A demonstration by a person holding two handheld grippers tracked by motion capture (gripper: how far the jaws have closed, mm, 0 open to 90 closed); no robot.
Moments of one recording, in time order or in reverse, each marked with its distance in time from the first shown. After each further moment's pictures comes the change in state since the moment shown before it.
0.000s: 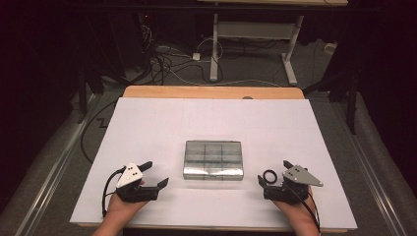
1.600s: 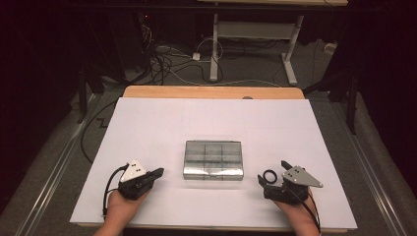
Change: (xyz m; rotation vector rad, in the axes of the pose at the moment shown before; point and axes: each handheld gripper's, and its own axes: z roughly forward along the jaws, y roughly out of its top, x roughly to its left) left arm 0.005 0.005 0.008 0.090 -0.014 -0.044; right arm 0.001 0.000 -0.001 -0.010 0.010 -0.022
